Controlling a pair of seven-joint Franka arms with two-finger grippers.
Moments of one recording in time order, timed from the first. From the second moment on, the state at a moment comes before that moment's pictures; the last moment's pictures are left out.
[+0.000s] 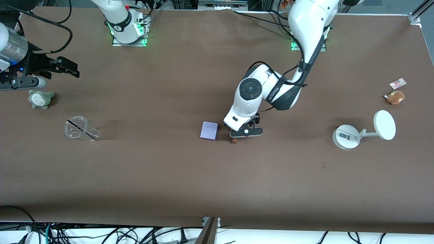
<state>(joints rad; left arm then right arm) -0.56 0.69 -0.10 -1.53 0.08 2.24 -0.79 -0.03 0.00 0.09 -1.64 0.02 1.49 0.00</state>
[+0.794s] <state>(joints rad) -0.57 0.82 -0.09 -1.43 0.15 2.30 -0.87 -0.03 0.00 0.09 -1.64 0.02 1.49 0.00</state>
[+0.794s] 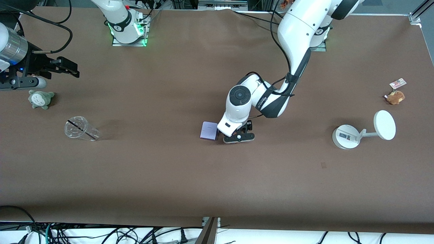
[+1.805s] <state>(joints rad) -0.51 0.79 -0.07 -1.42 0.17 2.27 -0.79 -0.03 0.00 0.09 -1.64 0.02 1.49 0.00</state>
